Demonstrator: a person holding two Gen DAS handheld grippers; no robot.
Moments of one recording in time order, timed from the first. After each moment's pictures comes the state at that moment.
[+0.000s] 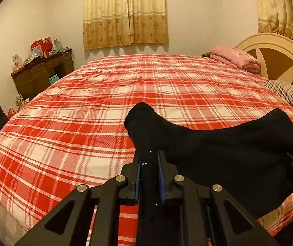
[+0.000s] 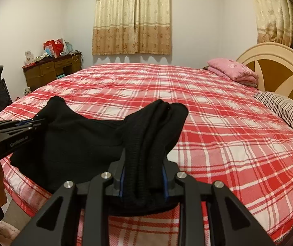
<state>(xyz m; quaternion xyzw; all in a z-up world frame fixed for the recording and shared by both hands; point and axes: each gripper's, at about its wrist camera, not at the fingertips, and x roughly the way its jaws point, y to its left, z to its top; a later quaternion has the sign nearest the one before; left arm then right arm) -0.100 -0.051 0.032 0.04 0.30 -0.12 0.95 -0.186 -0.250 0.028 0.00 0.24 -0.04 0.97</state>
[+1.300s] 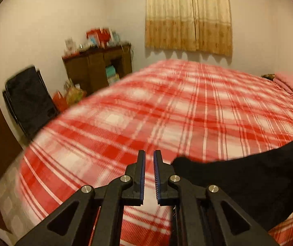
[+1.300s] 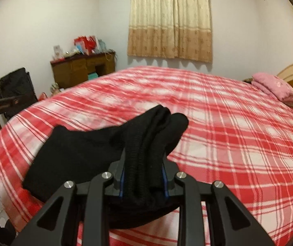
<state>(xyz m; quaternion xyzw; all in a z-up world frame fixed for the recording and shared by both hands) -0.013 0.153 0.035 -0.01 0.31 0.06 0.95 -0.043 -0.120 0.020 -0.02 0.23 0.07 0.97</state>
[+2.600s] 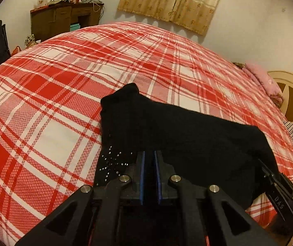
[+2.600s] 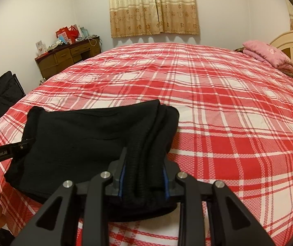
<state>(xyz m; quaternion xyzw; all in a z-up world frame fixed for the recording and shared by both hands) -0.017 0.103 -0.028 -0.12 0.40 -0.09 0.90 -0.020 -0.154 -0.015 0.04 0.30 0.04 0.95</state>
